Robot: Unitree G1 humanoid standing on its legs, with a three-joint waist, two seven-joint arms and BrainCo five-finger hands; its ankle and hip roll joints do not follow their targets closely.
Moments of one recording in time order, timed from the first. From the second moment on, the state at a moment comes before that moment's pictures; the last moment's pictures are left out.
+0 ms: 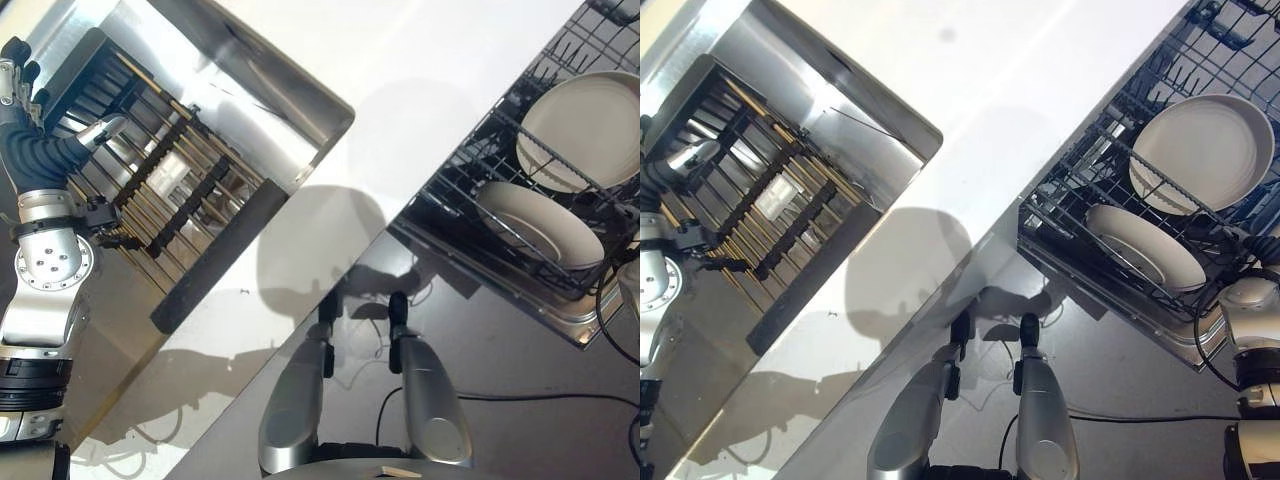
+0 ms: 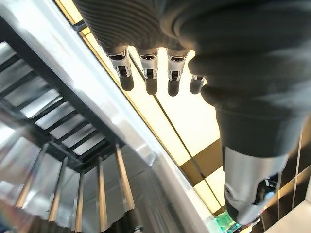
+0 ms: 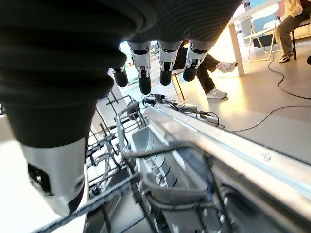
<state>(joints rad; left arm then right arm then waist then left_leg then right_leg) -0.25 0.87 0.14 -0.08 -0.39 -0.16 0.46 -0.42 -0.93 -0.01 0.67 0.15 0.16 -0.65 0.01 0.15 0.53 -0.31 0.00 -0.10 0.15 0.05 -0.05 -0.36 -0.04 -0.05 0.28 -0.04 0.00</state>
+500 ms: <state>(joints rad) -0.16 0.76 0.22 -0.09 -0.41 -0.14 0.38 -0.22 -0.67 -0.23 0.24 0.15 0.09 -0.82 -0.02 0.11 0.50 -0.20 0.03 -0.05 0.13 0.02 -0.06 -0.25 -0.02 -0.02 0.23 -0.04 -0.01</state>
